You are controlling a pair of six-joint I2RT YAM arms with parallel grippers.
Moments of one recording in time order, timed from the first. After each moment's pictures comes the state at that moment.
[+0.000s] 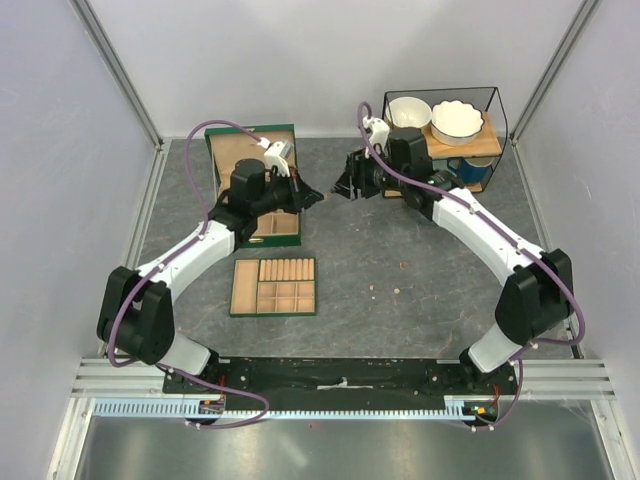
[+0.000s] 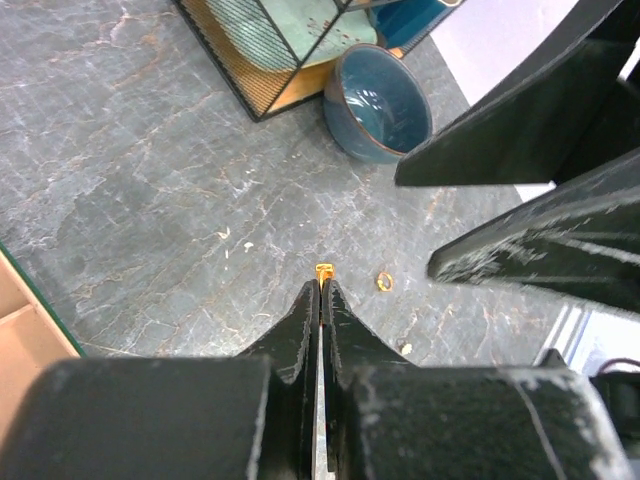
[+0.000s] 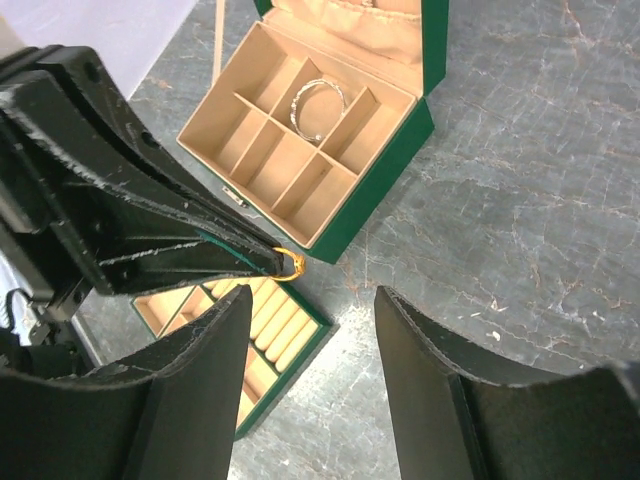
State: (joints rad) left arm -0.44 1.48 1.03 0.14 0.40 -0.46; right arm 0.50 1.63 1.42 -0.25 -0.40 0.27
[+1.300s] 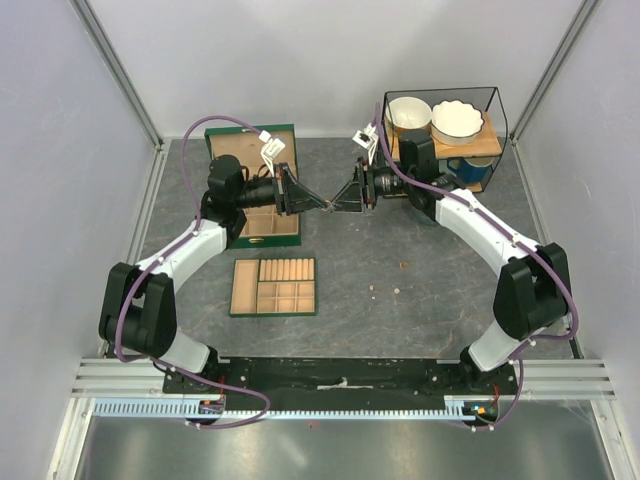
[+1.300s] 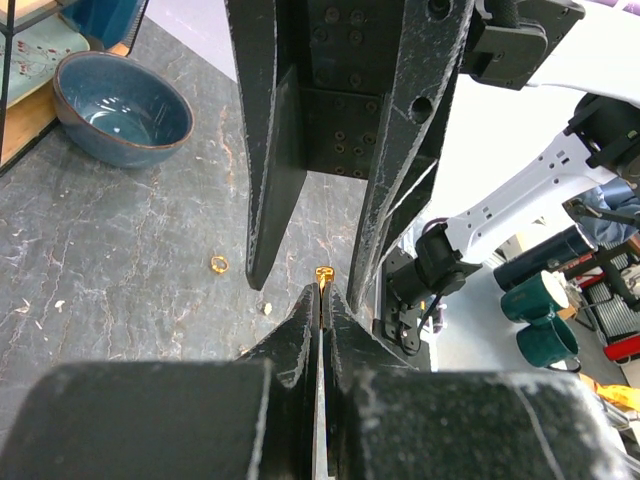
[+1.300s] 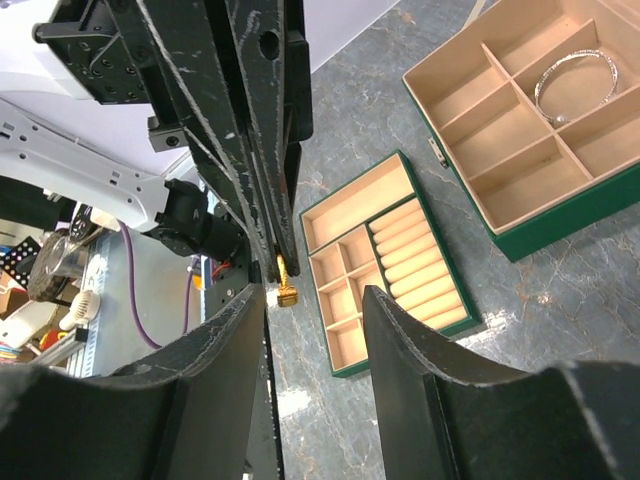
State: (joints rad) left arm -0.32 1.50 0.99 0.55 1.10 -0.63; right arm 0.42 1.64 1.34 -0.10 -1.05 0.29
